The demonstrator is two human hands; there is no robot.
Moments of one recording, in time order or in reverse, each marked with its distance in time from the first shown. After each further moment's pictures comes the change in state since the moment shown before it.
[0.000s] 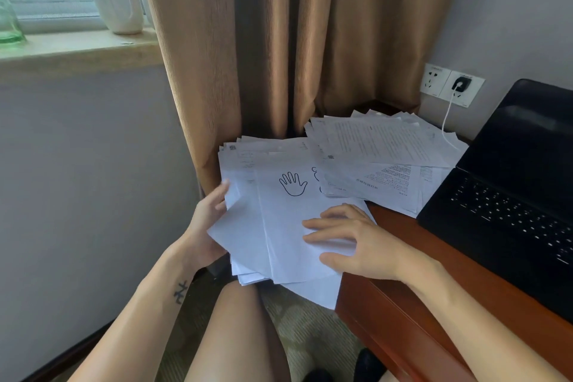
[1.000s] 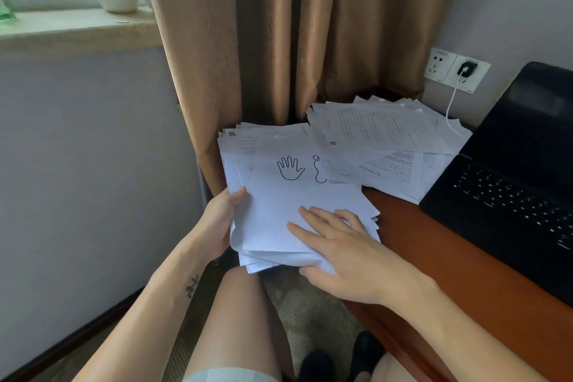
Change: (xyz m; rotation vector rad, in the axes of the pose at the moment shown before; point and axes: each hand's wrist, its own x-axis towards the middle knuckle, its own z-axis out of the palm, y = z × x) left_hand 0.004 -0.019 0.009 0.054 0.121 0.076; right_hand -0.015 -0.049 0.032 -0.435 -0.072 -0.016
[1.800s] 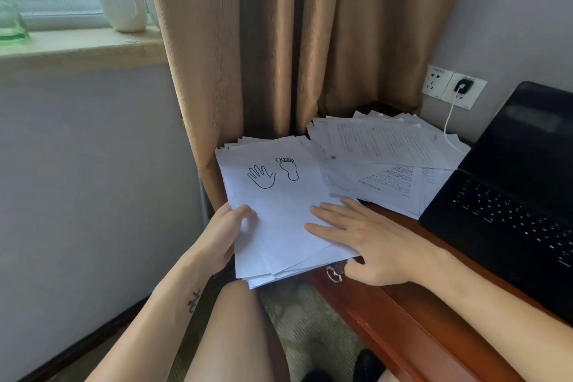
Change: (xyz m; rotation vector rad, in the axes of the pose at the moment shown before) left_hand -0.006 0.005 0.006 0.183 -0.032 0.036; right_hand 0.008 0.065 -0.028 -0.185 -0.076 -0.182
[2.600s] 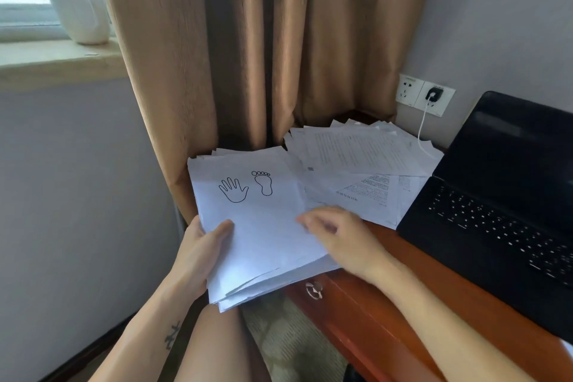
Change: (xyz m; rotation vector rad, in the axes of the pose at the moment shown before) left_hand 0.004 -0.005 0.013 -0.044 0.126 0.139; right_hand 0.029 -0.001 0.014 0.783 0.578 0.342
